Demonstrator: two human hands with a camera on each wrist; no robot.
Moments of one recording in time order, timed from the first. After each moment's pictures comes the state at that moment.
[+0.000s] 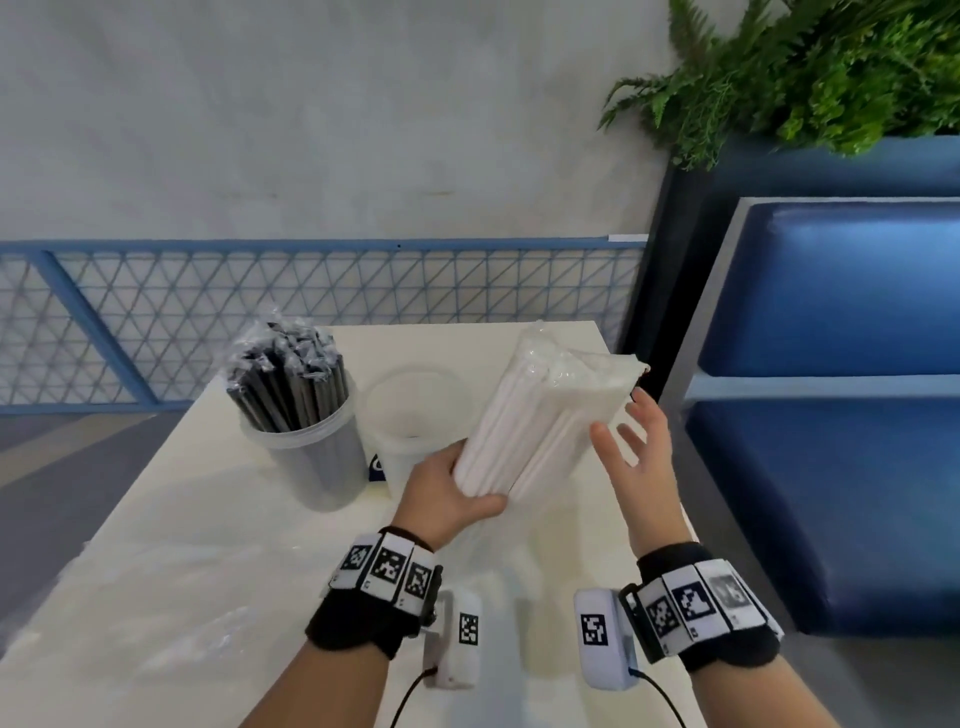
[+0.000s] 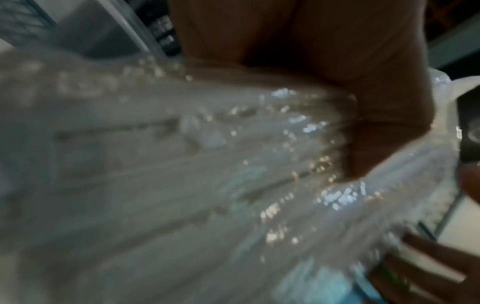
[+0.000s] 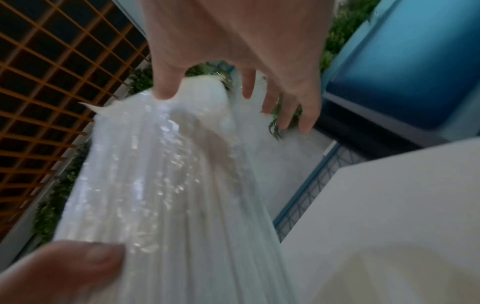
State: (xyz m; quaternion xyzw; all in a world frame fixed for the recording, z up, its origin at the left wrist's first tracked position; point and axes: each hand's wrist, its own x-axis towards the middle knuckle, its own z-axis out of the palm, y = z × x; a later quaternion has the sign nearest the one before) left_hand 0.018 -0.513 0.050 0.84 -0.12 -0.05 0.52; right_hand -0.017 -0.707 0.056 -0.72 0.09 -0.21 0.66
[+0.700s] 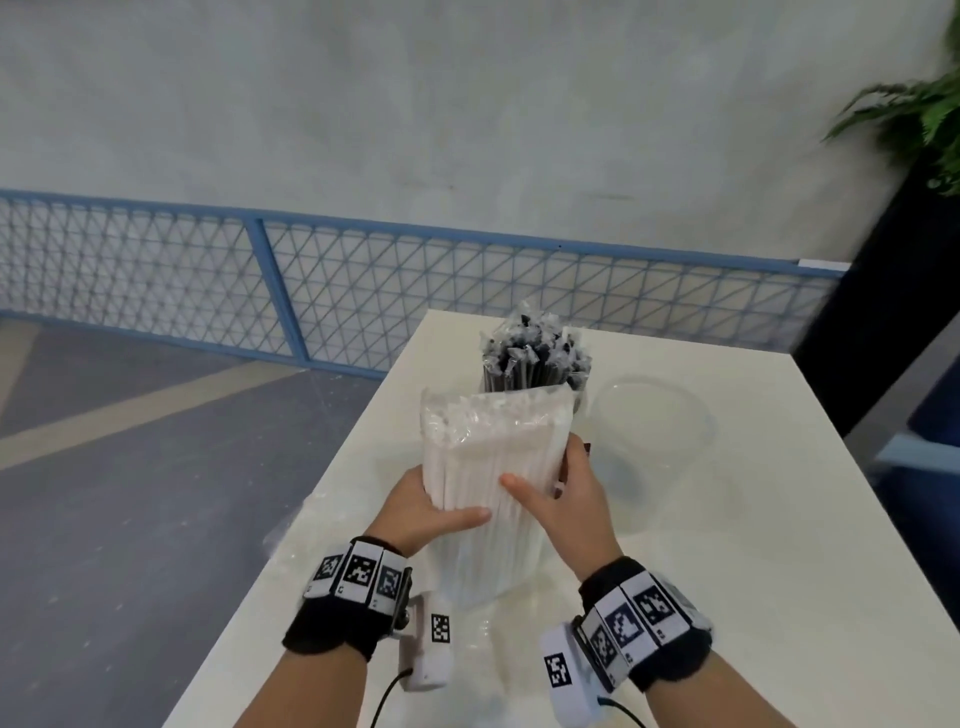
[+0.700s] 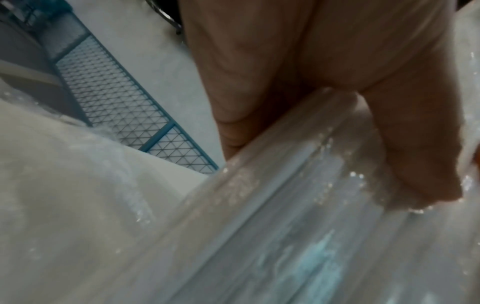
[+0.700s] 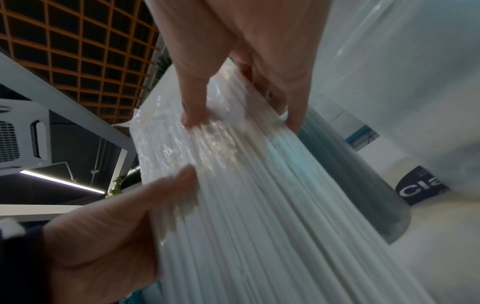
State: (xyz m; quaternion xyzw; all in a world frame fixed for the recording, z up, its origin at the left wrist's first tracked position) left_hand 0.018 -0.258 0.024 0.77 0.00 -0.07 0.64; right_hand 0.020 -0.438 0.038 -0.76 -0.07 -0.06 0.65
